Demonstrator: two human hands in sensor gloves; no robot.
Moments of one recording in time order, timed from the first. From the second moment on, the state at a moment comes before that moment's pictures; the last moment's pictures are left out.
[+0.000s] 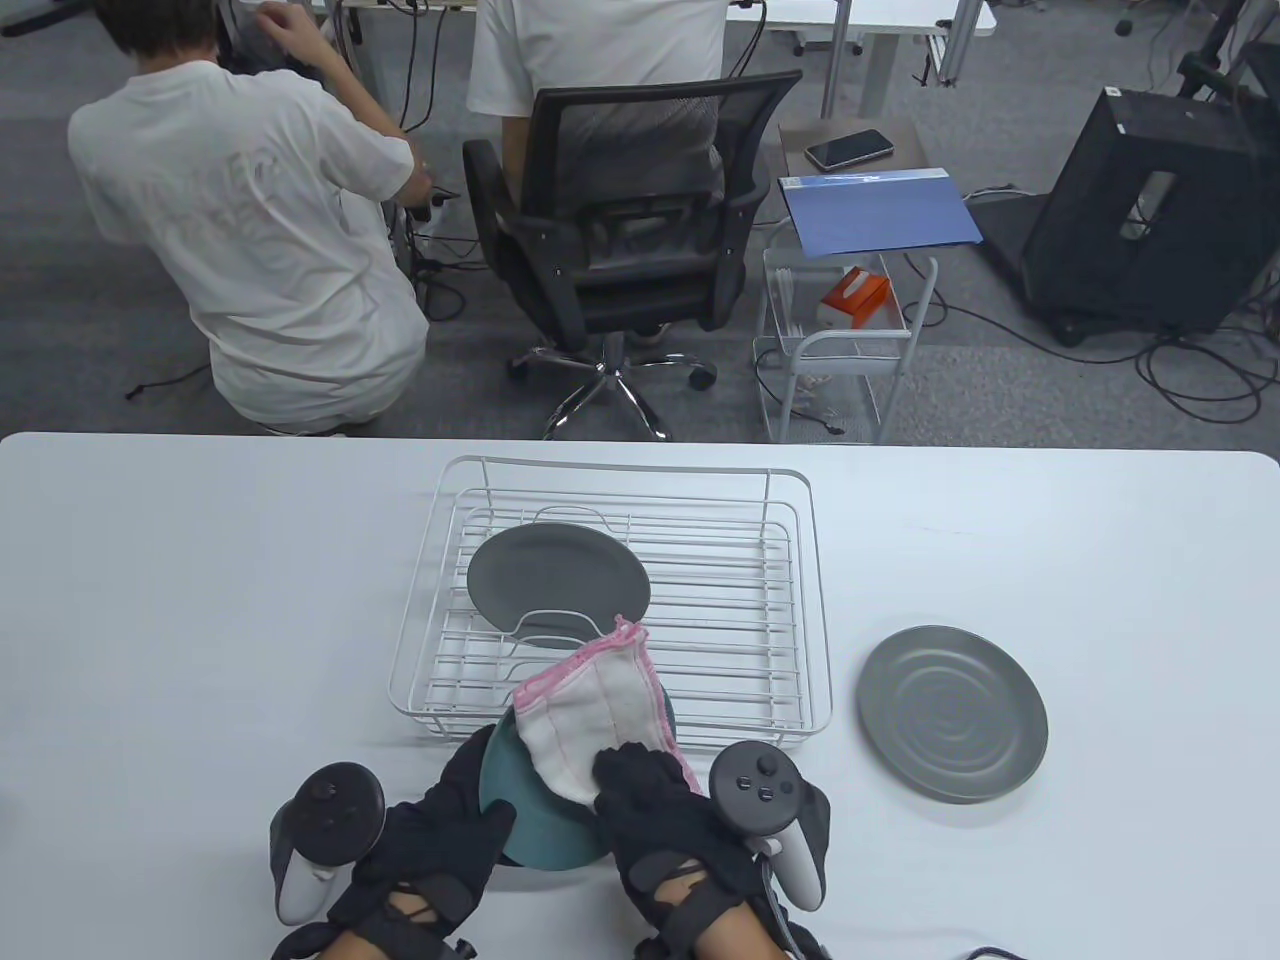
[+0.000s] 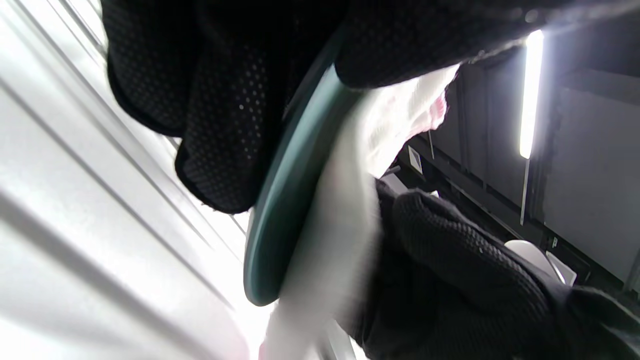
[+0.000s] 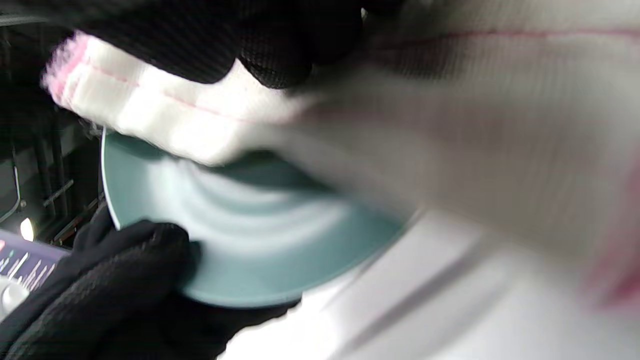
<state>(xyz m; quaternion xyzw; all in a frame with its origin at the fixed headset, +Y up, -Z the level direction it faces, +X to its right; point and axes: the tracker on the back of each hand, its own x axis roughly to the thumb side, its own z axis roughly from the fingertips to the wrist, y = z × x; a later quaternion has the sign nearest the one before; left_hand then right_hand) -0.230 -0.726 -0.259 -0.09 -0.19 0.51 0.84 0.044 -0.732 -0.262 0.06 0.11 0.83 0.55</state>
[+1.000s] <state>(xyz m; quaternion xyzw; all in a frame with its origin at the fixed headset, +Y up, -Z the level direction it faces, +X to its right) -0.213 -0.722 -0.248 -0.06 -0.18 0.53 0.82 0.011 -0.704 -0.249 0.23 -0.08 0.85 0.47</state>
